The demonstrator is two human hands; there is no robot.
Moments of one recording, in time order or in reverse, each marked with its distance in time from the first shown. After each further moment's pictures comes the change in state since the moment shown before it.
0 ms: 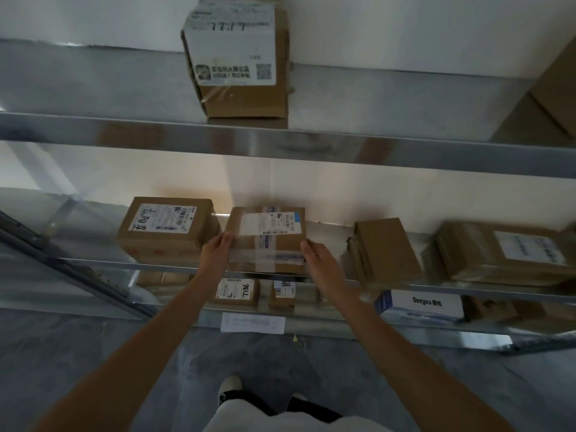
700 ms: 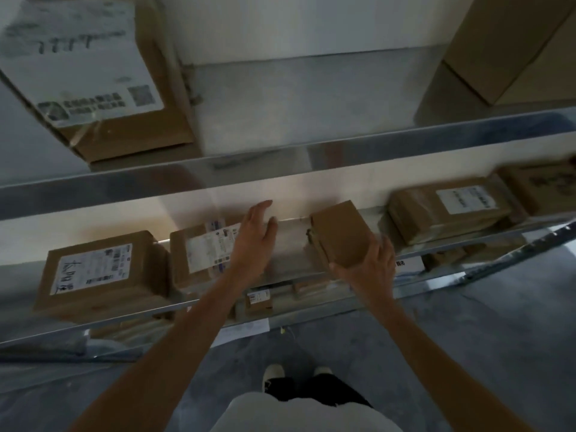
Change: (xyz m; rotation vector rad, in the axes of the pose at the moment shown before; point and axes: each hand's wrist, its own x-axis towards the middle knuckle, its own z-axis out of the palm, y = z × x) left_hand -0.003 0.060 0.129 0.506 -0.298 0.633; right_hand -0.029 0.087 -0.098 -0.484 0.583 0.304
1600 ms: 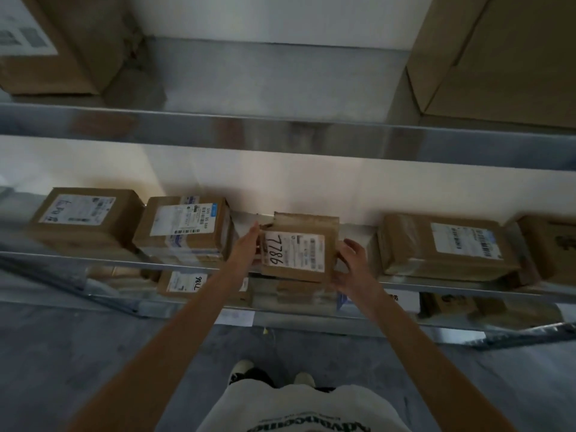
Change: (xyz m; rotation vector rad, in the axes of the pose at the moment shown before) left_hand -0.021 0.048 0.096 -0.635 0.090 -0.765; right_hand 0.074 0.049 -0.055 1.092 -0.805 0.277
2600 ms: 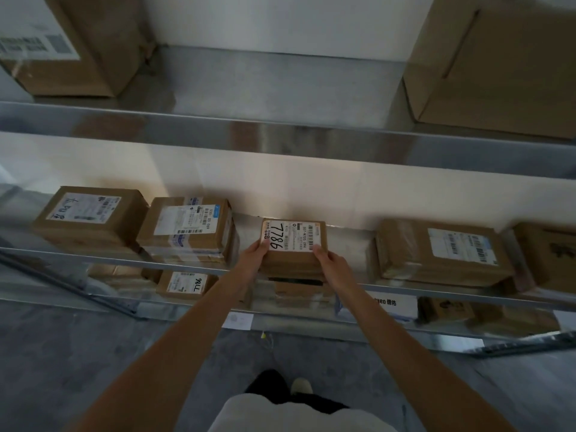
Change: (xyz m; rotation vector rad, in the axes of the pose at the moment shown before) left_hand 0.020 -0.031 -0.005 0.101 -0.112 -0.008; right_hand 0.021 0.008 0.027 -0.726 0.083 -0.165
